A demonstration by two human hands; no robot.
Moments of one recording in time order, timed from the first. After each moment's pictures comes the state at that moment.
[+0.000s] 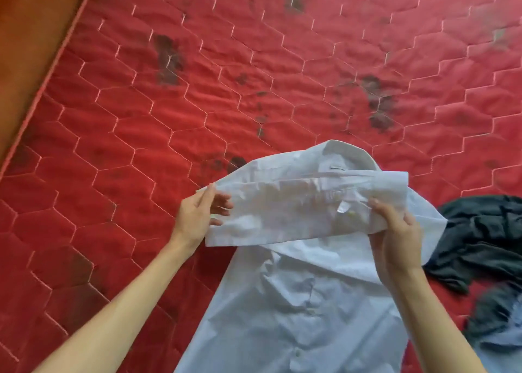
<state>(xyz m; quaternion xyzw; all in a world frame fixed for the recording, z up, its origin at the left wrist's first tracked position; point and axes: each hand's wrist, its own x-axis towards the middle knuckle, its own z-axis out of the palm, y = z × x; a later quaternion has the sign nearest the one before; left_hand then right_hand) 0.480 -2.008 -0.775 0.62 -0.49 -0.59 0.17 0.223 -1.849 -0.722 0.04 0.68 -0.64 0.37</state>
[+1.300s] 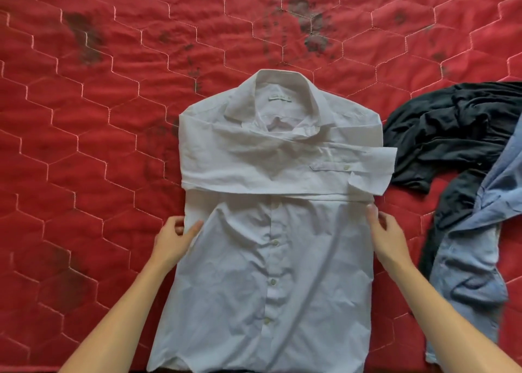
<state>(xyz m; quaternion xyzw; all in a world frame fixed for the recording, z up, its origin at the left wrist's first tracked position) 0.530 -1.889 -0.853 0.66 -0.61 -0.42 -0.09 0.199 -1.623 -0.843 0.02 0.88 -0.31 0.36</state>
